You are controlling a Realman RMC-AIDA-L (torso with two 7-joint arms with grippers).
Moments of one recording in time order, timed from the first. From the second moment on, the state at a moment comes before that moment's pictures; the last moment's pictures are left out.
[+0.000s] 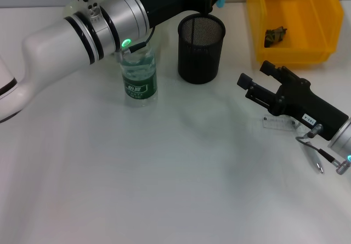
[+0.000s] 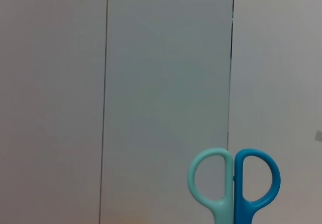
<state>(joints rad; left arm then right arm) -0.66 -2.08 1.70 0.68 0.69 0.79 -1.00 0.46 2.09 -0.81 -0.06 -1.29 -1.38 0.82</state>
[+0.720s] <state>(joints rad) -0.66 -2.08 1.71 0.65 0.67 0.76 -0.97 0.47 2.09 -0.81 -0.06 -1.29 -1.37 0.82</state>
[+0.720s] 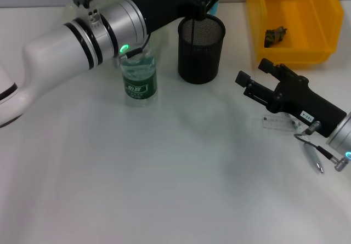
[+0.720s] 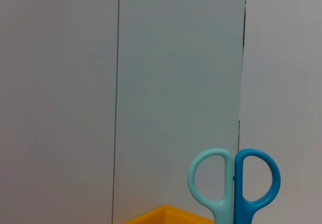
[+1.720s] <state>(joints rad) -0.65 -2.08 1.76 0.63 0.64 0.76 -0.94 0.50 2.09 -0.81 -0.06 -1.29 -1.34 0.82</state>
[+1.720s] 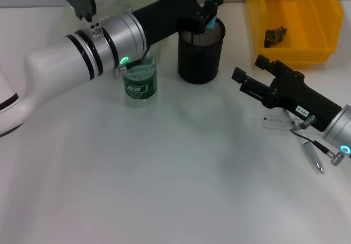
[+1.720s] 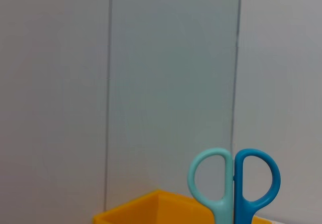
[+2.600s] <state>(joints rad) -0.65 -2.08 1.79 0.64 0.62 0.71 -0.90 0.50 2.09 -0.80 -0.06 -1.29 -1.34 0.82</state>
